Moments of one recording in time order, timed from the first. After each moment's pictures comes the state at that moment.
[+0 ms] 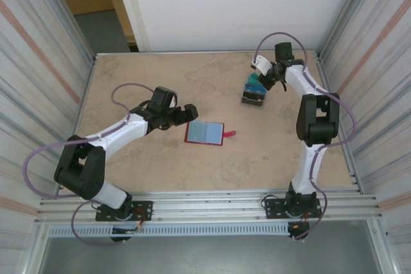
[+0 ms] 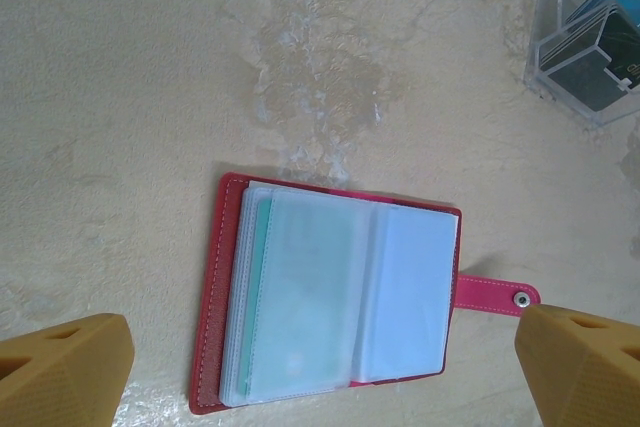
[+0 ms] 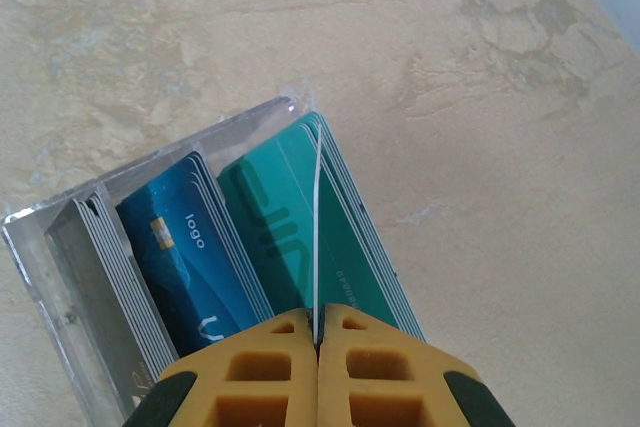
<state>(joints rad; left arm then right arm) -0.49 1.50 0.95 -0.32 0.18 -0.70 0.07 2.06 1.70 -0.62 -0.24 -0.81</state>
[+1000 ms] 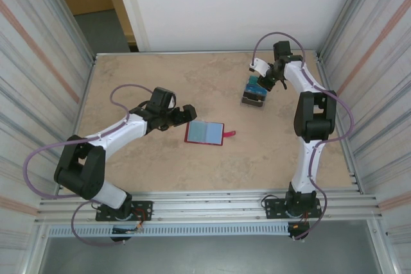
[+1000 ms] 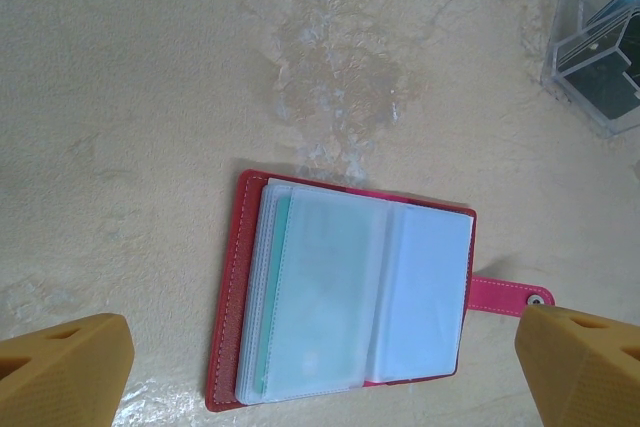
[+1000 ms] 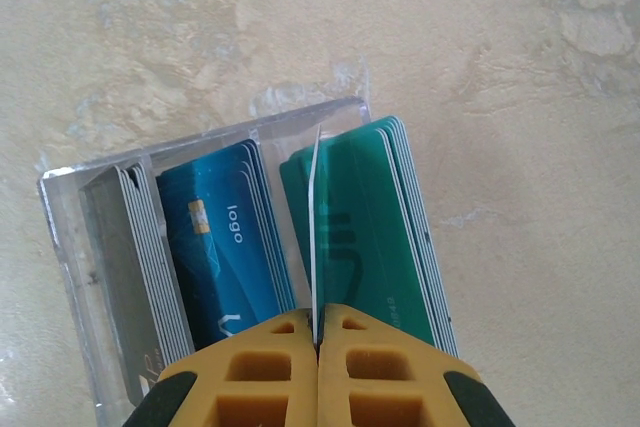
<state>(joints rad) -0.48 1.50 0.94 -0.32 0.18 -0.70 0.07 2.14 1.82 -0.78 -0.28 -0.93</state>
